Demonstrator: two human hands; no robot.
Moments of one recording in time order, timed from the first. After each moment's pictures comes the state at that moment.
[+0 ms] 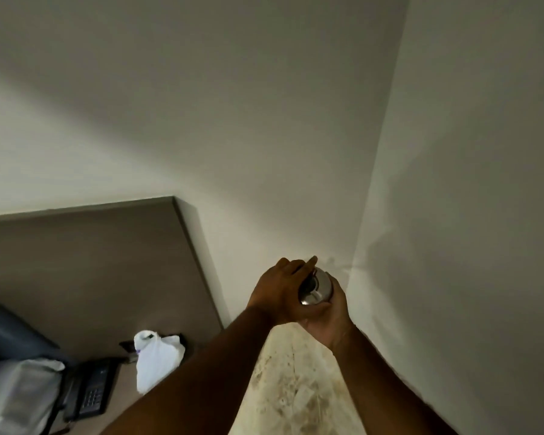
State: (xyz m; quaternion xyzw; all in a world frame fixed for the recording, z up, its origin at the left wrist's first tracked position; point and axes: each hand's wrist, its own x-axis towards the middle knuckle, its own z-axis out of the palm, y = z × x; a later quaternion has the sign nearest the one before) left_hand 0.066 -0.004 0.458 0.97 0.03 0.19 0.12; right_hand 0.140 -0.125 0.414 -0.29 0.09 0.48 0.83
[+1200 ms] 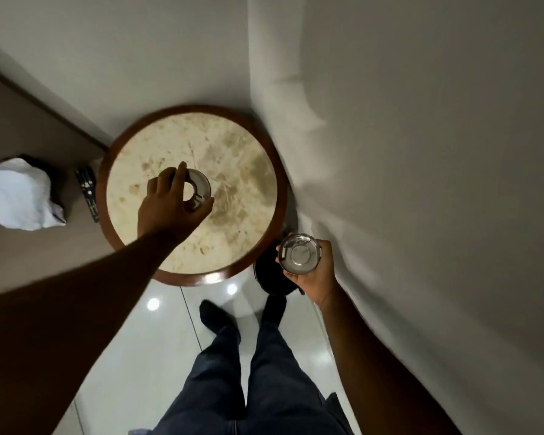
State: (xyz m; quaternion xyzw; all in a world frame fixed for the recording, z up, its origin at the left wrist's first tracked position) left_hand -0.014 -0.097 0.153 0.96 0.23 -0.01 0.16; right_hand 0.022 -0.426 0.111 -0.42 0.39 0.41 0.71
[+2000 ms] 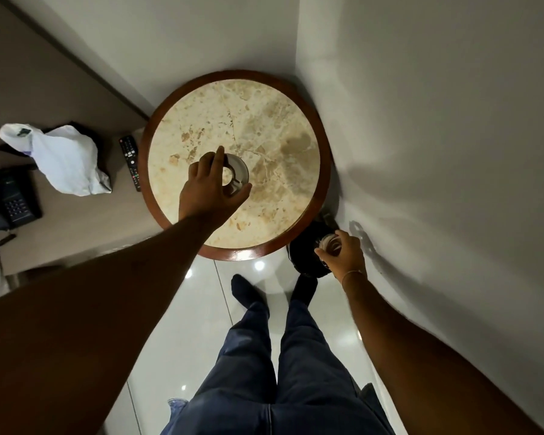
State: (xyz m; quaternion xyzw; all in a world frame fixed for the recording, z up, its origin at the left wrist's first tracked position) left_hand -0.037 -0.095 0.126 0.95 0.25 -0.05 0.18; right_hand -0.004 -0.420 0.047 -0.89 0.07 0.37 0.26
